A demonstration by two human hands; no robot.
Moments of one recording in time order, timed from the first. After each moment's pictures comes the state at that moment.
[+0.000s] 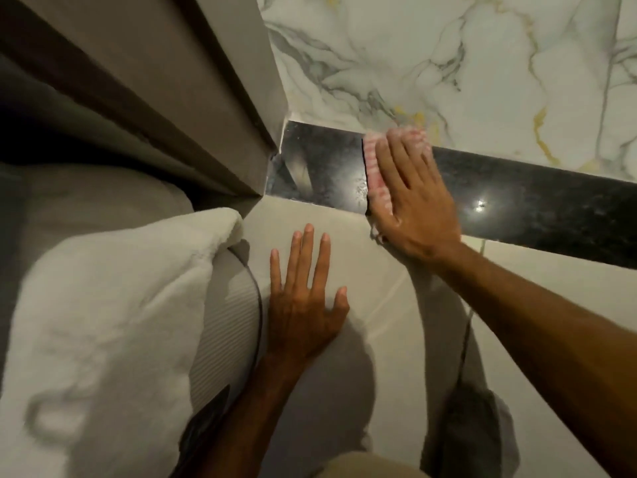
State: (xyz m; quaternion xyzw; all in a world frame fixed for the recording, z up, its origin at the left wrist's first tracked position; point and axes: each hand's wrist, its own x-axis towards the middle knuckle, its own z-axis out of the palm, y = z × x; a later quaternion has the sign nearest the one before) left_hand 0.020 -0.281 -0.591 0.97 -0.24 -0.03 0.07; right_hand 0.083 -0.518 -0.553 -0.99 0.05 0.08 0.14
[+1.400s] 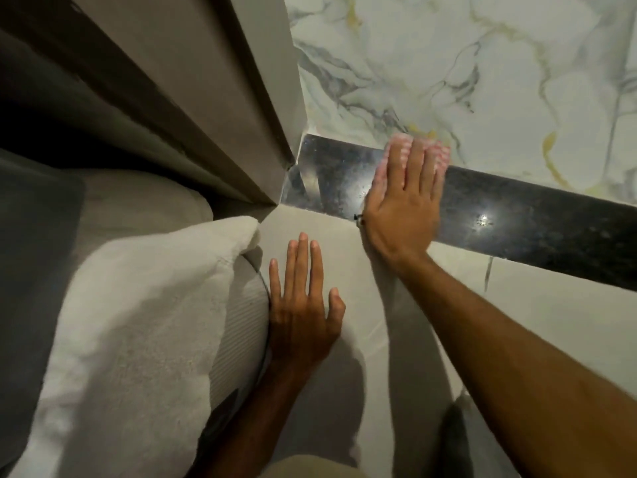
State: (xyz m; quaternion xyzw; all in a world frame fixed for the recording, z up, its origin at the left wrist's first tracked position) left_hand 0.019 -0.279 -0.576 0.99 -0.16 -0.03 0.05; right_hand 0.117 -0.460 -0.547 -0.96 0.25 0.02 0.13
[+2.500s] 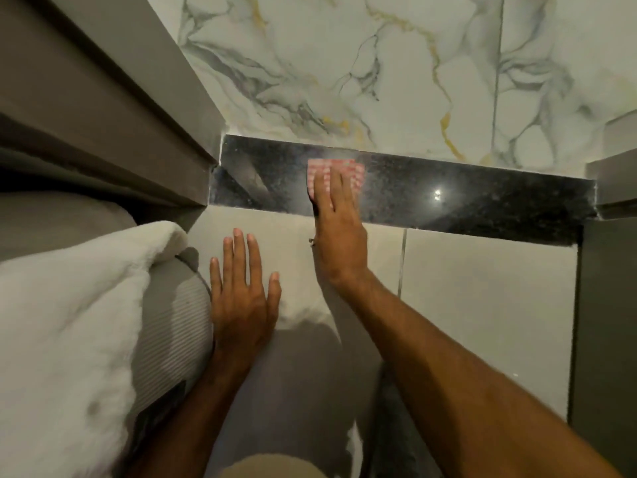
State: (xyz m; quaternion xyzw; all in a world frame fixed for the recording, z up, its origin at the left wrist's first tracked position) left_hand 0.019 -0.283 -0.570 0.98 -0.19 -0.04 -0.02; right_hand 0.055 -0.473 -0.531 -0.94 0.22 0.10 0.24
